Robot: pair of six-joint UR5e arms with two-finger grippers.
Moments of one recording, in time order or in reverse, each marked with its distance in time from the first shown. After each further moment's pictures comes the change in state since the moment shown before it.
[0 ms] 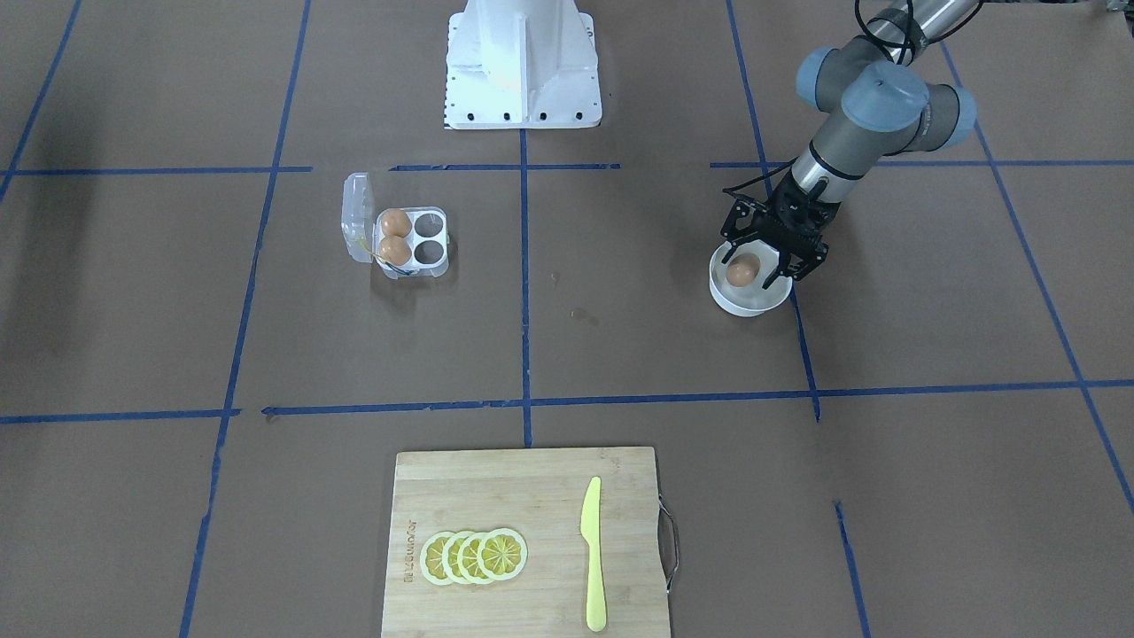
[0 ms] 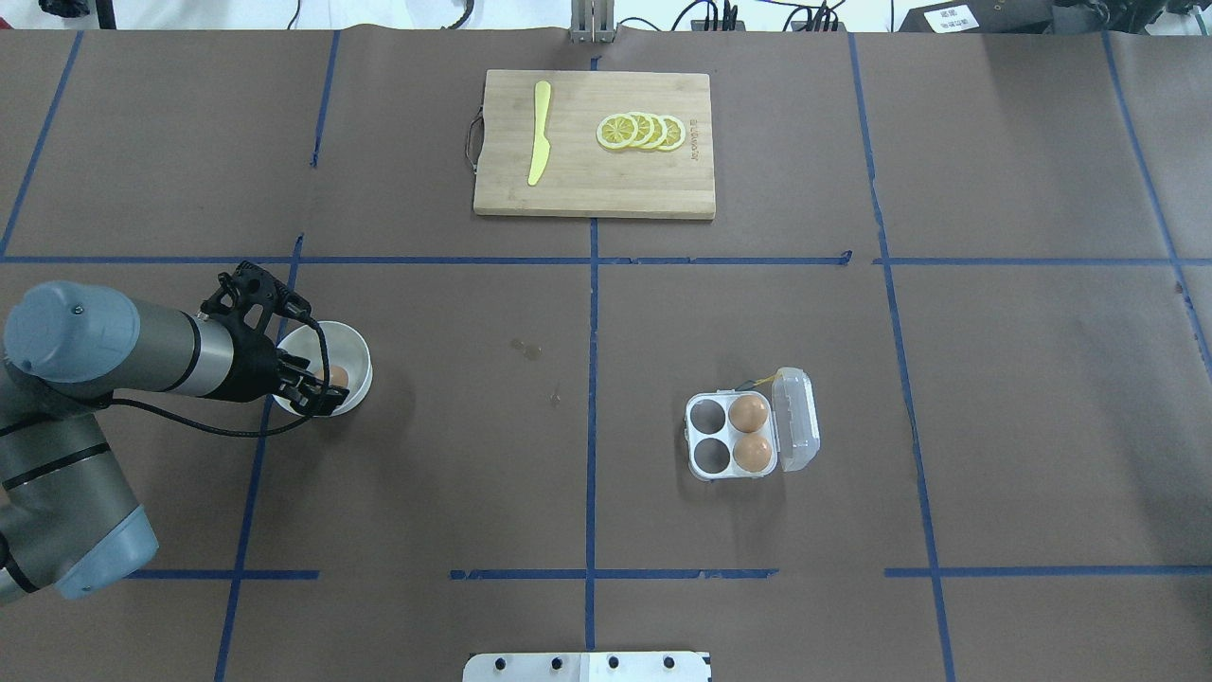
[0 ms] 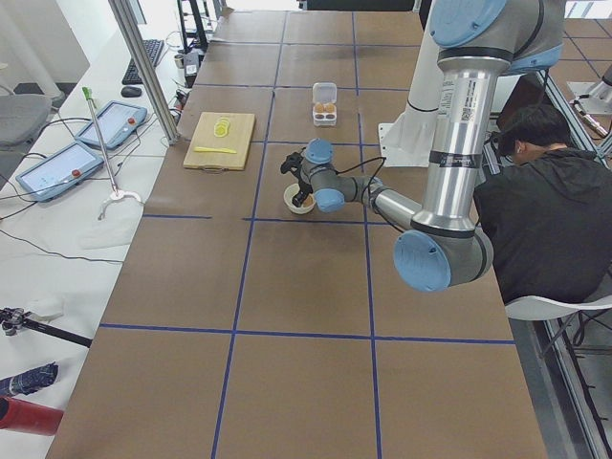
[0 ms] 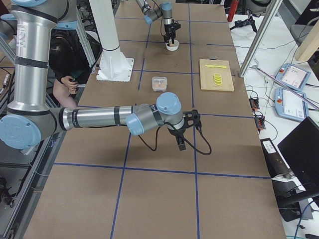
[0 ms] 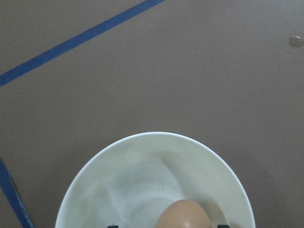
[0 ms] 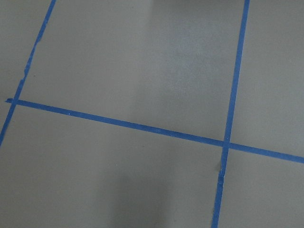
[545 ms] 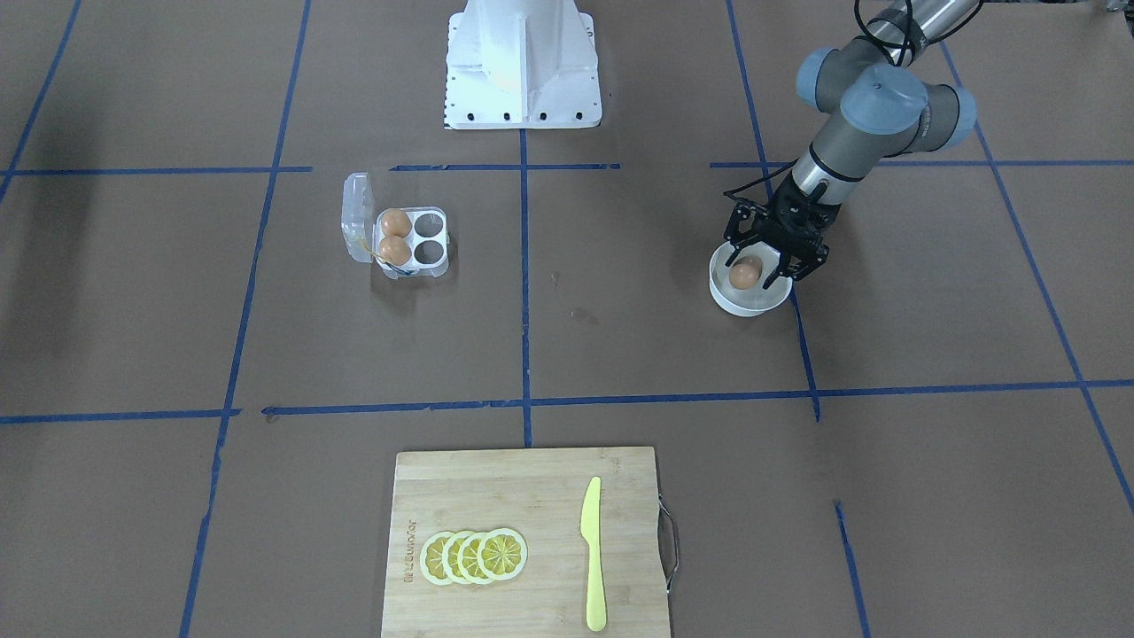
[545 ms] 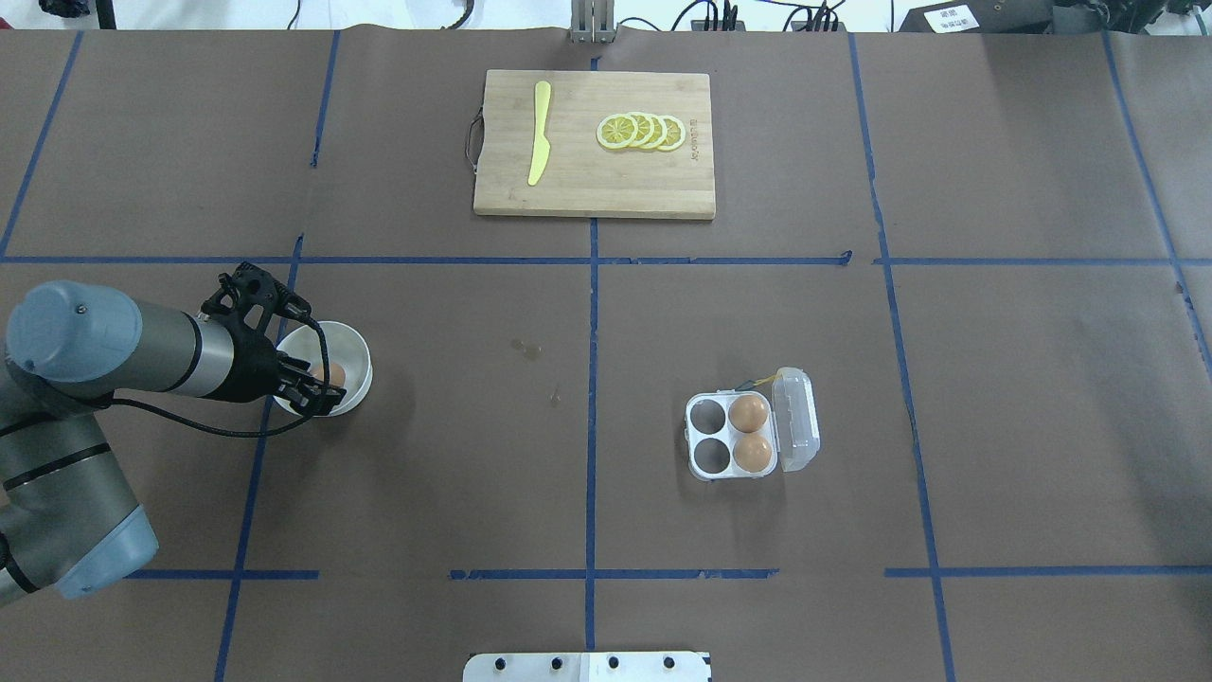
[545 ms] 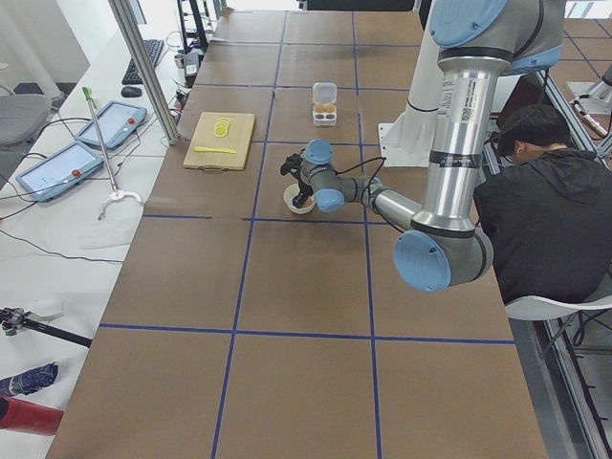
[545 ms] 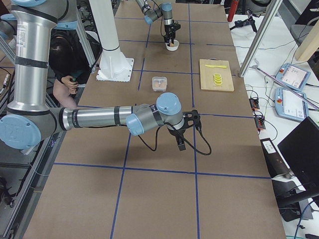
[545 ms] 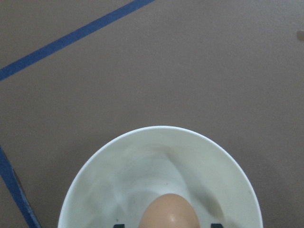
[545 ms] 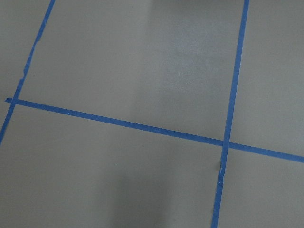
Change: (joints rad) left arm 0.001 0.000 0.005 0.013 0.000 0.000; right arm 0.000 0.000 -0.001 0.000 0.000 0.001
